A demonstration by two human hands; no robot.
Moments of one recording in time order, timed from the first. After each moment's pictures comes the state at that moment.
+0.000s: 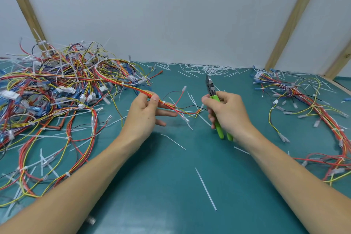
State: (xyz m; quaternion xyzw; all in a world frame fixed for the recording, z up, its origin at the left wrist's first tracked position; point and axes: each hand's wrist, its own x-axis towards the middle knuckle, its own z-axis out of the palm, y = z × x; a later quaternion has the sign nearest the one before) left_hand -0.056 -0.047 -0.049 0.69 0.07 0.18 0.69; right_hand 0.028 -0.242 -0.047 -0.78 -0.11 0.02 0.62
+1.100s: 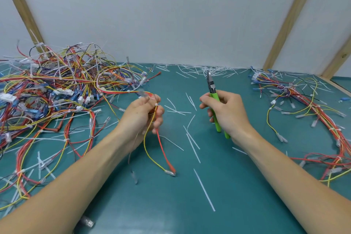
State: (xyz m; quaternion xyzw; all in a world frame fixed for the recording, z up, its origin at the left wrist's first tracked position) left_hand -0.054 -0.039 -0.044 0.59 0.07 0.07 0.80; right_hand 0.024 -0.243 -0.042 -0.77 -0.12 -0.01 0.63
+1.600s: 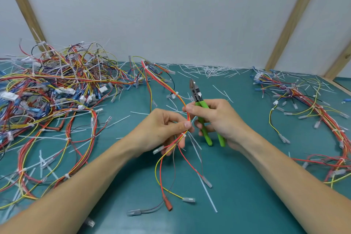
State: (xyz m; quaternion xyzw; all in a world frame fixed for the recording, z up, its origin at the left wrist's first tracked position) left_hand -0.065 -0.053 -0.050 0.75 -0.09 -0.06 0.66; right_hand 0.002 -0.232 -0.033 -0.72 -0.19 0.18 0.64
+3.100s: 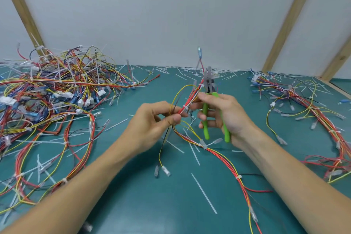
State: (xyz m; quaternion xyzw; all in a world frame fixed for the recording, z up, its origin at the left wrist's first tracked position) left_hand -0.065 -0.046 -0.045 0.83 -0.13 0.18 0.51; right_hand 0.012 -0.243 -0.023 -0.64 -0.15 0.18 0.73
